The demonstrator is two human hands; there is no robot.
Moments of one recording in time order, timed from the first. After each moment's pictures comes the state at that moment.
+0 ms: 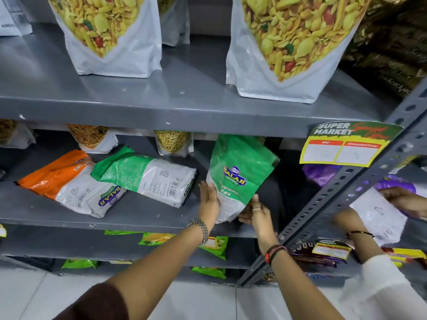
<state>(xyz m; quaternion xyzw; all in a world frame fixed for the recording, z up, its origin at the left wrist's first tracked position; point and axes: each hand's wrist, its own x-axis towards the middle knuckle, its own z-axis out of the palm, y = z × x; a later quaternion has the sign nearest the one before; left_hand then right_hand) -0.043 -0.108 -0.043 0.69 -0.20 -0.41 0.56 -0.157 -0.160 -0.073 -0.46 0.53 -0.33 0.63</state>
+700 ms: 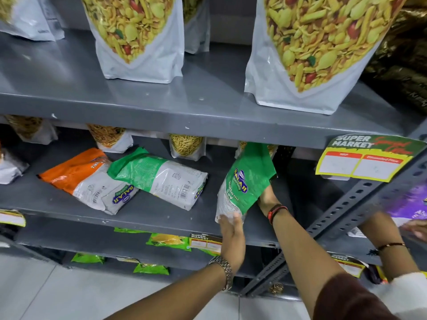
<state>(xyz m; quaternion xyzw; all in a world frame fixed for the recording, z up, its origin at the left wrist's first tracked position) -0.104 -0.072 -0.044 0.68 -0.18 -0.45 0.55 -0.113 -0.225 -0.036 -0.50 0.44 -0.28 0.69</state>
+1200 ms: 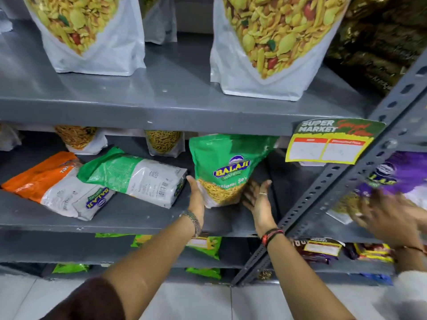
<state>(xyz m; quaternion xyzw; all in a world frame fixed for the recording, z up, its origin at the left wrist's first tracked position) -0.028 -0.133 -0.047 0.59 -0.01 -0.49 0.63 -0.160 -0.194 -0.054 -0.41 0.48 -0.35 0.69</state>
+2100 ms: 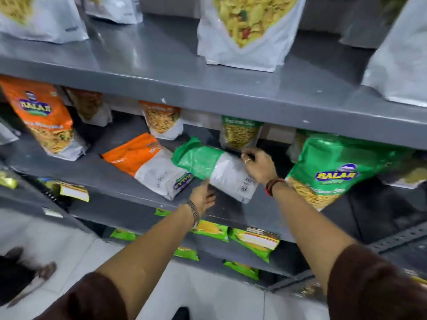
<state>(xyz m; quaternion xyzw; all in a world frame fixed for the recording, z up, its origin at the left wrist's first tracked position) 0.116 -0.018 -0.046 0.61 0.04 -0.50 0.61 0.033 -0.159 -0.003 -0.81 0.42 -0.20 0.37</state>
